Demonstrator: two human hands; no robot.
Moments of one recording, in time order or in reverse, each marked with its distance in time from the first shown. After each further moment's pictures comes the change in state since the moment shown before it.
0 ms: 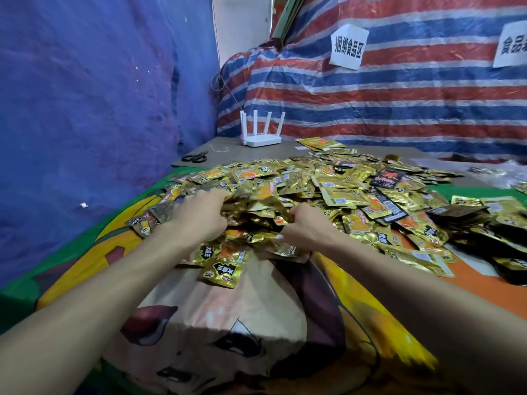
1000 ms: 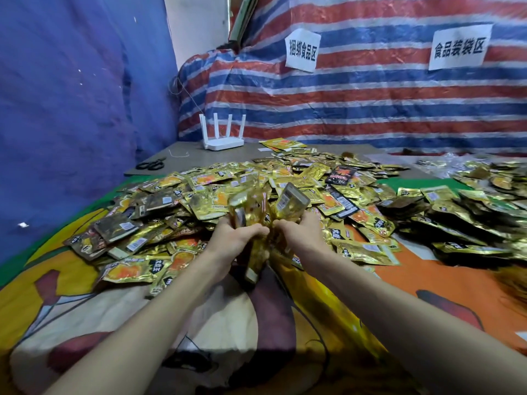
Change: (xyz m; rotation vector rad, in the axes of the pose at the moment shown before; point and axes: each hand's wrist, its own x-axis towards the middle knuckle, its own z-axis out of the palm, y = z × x) left_hand 0.003 0.105 0.078 -1.469 -0.179 -0.127; right_hand -0.018 0.064 -0.005 0.839 0.377 0.184
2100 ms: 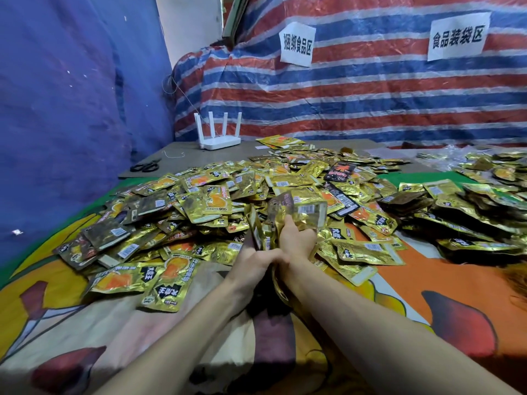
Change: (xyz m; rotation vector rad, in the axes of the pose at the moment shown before) left_hand -0.021 -0.022 0.035 -0.049 -0.161 -0.172; right_hand 0.020 0.022 0.037 0.454 0.414 0.324
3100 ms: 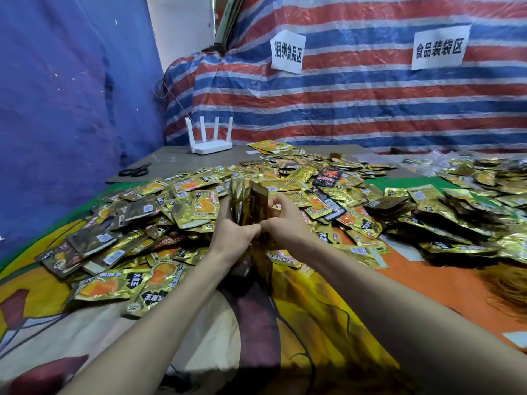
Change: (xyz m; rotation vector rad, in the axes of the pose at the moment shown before) left_hand 0.039 0.031 -0.006 0.158 0.235 0.371; right_hand 0.002 -0.053 -0.025 -0.388 -0.719 -0.349
